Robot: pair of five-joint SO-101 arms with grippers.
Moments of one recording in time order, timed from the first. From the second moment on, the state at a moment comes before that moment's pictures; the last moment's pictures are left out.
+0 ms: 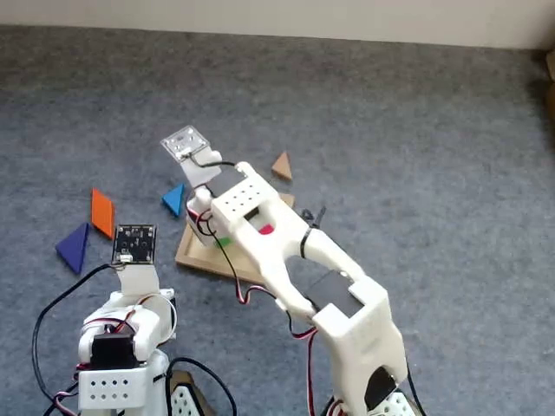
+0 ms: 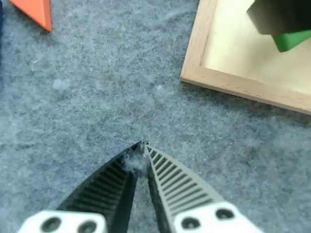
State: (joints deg) left arm -9.4 -101.1 96.0 75.3 4.4; right arm -46.2 25.9 -8.2 63.2 1.5
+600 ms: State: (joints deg) left arm -9.4 -101.1 96.0 75.3 4.4; right arm -47.5 29.2 -17.7 75.8 -2.1
